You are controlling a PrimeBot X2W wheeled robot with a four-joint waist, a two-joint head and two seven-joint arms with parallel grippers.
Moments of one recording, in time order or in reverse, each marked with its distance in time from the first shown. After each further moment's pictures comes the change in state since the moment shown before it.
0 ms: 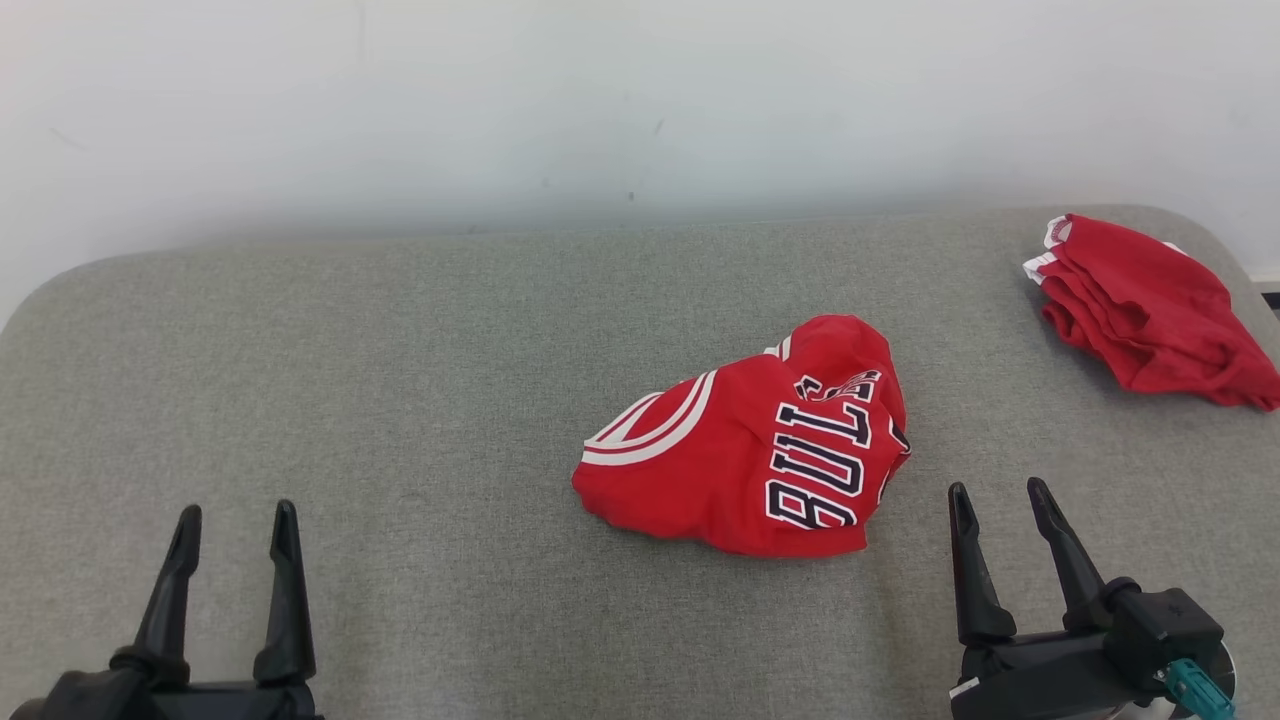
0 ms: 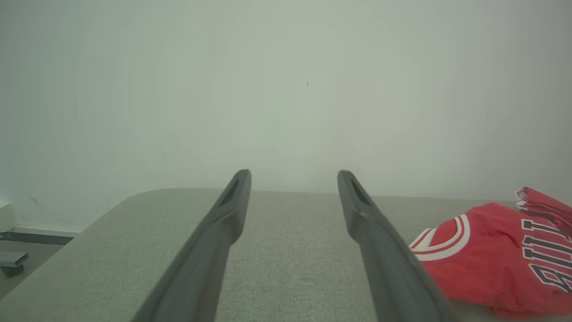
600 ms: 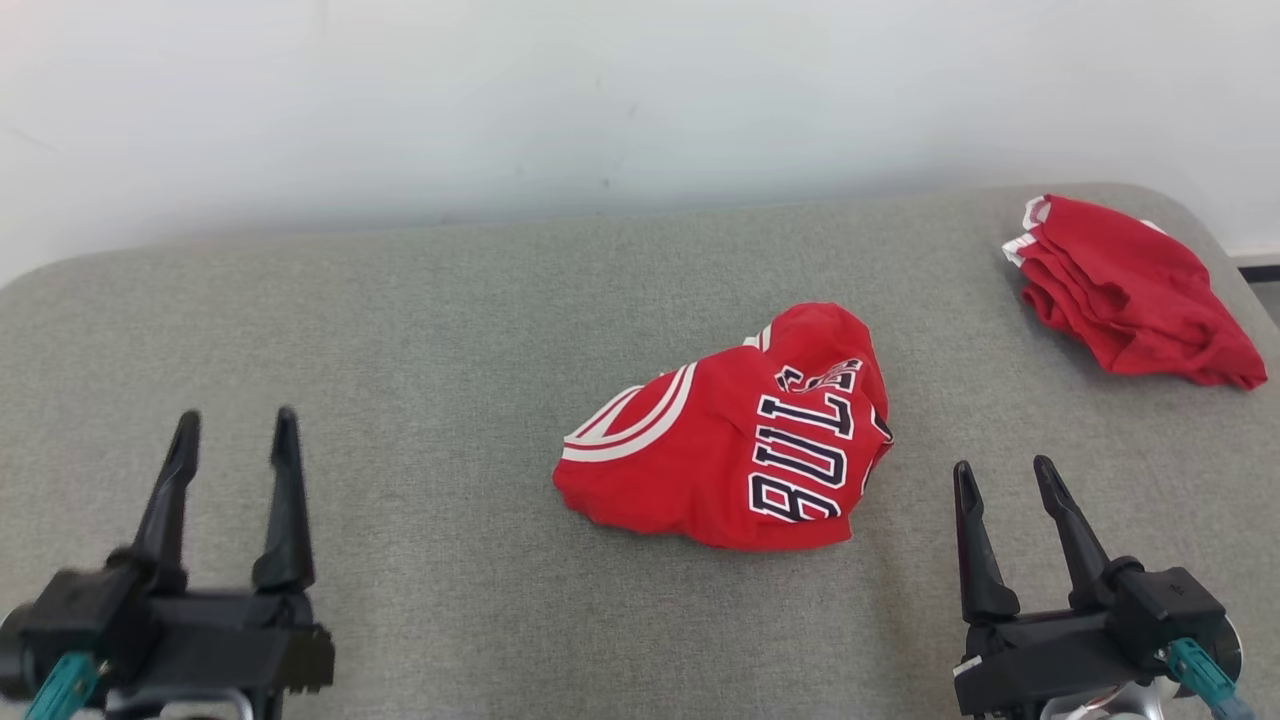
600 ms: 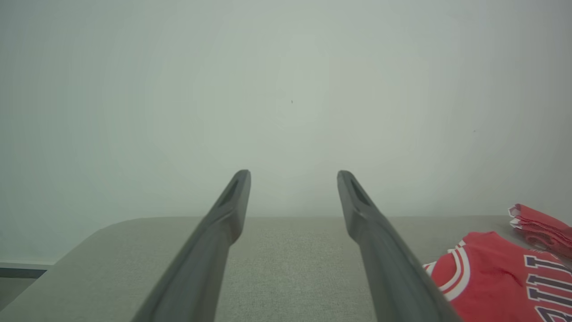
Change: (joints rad) left arm -0.205 0.123 -0.160 0.083 -0.118 0.118 0.000; right arm -0.048 0.000 -0.013 0.025 -0.022 0.000 -0.007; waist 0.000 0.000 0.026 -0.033
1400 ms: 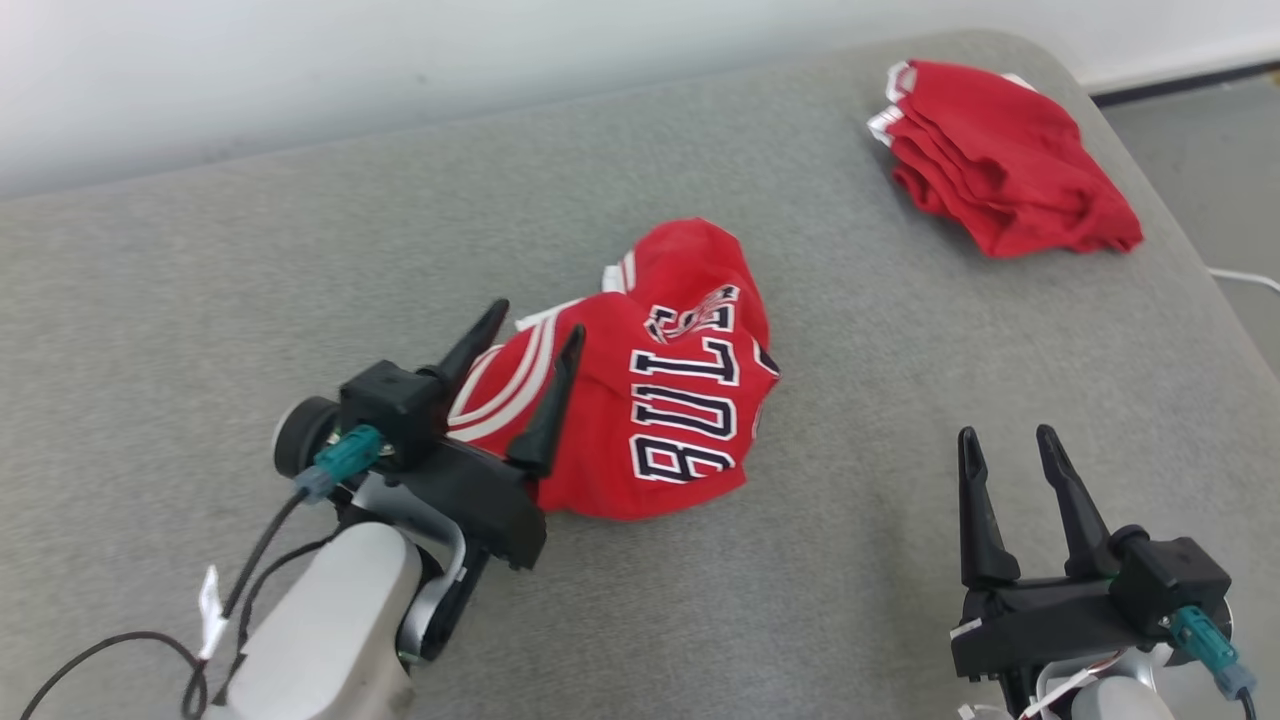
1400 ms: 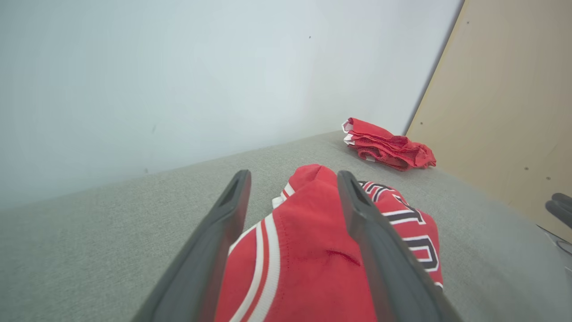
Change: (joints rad) left arm -0.434 -0.078 -0.421 0.405 -0.132 -0.127 0.037; right arm -0.067 0.000 -0.004 0.066 0.054 0.000 -0.034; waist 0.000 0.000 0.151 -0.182
